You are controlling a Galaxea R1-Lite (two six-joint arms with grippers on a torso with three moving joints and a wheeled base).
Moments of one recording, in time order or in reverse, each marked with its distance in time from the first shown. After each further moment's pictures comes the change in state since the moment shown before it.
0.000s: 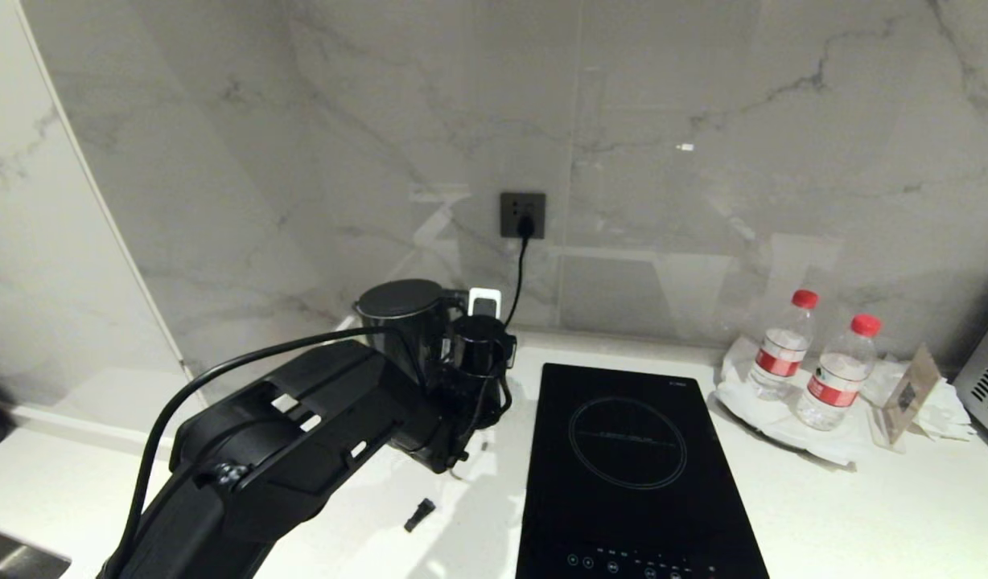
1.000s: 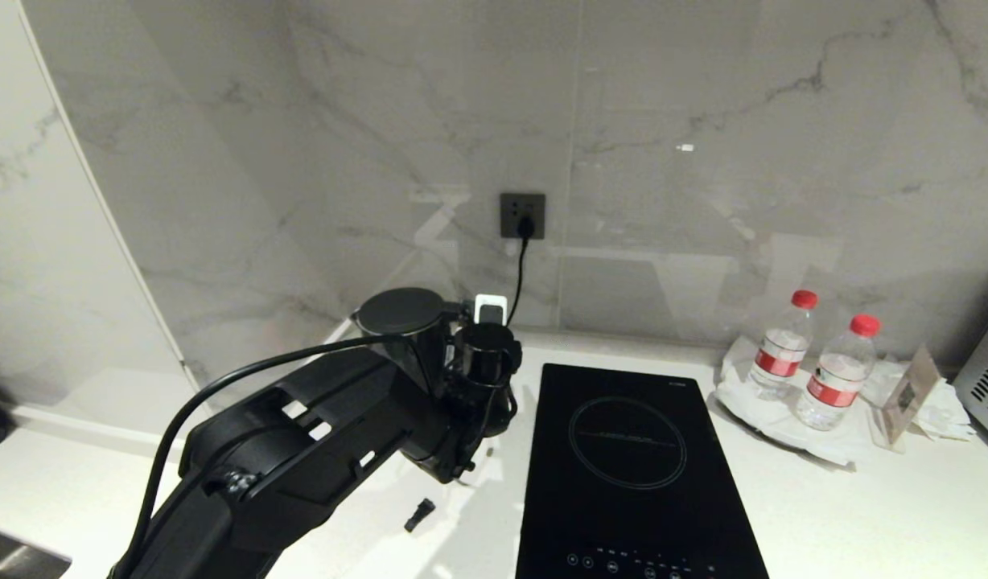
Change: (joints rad) left arm -0.023 0.010 0.011 -0.026 0.067 0.001; right arm 0.000 0.000 0.000 0.000 0.000 -0.001
